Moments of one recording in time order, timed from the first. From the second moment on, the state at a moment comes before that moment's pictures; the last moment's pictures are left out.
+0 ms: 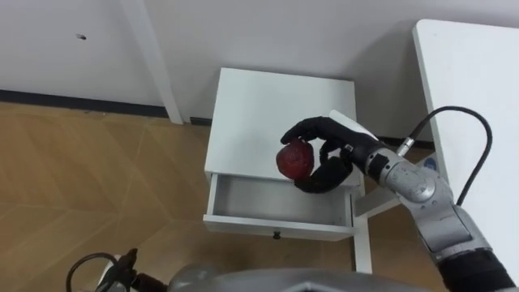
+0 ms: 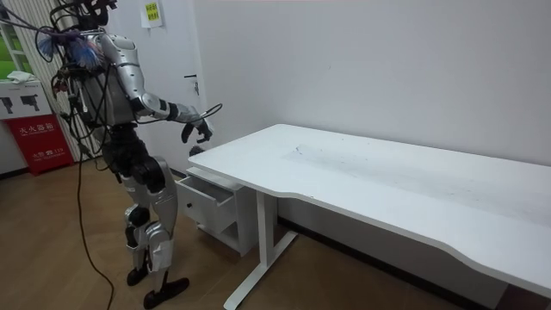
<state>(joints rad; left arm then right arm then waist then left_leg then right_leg) 0.13 0.27 -0.01 1.17 0.25 -0.02 0.03 0.08 -0.37 0.22 0.16 -0.34 -0.04 0.43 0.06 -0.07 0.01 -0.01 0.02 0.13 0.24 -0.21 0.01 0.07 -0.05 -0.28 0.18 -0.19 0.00</state>
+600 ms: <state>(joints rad) 0.13 0.26 -0.02 1.17 0.25 -0.01 0.06 0.13 -0.37 0.21 0.20 -0.34 -0.04 0.39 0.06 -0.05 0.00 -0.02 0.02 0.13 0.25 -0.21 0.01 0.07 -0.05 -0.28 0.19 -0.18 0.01</state>
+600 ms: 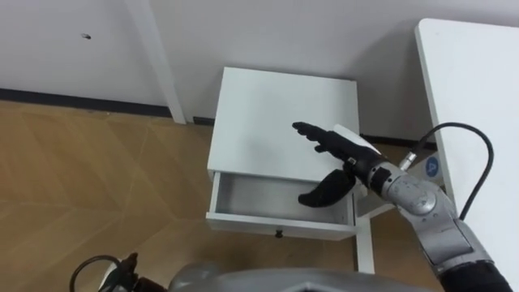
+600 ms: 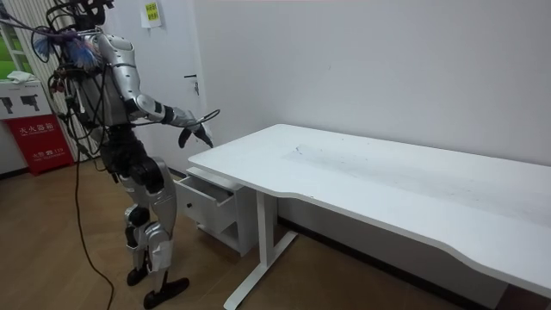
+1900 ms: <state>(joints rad) 0.19 0.27 0.13 1.24 0.27 0.13 0.05 0.27 -0.32 -0.08 1.29 0.09 0.03 0.04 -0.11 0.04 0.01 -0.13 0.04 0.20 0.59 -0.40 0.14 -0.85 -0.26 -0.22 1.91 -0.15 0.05</state>
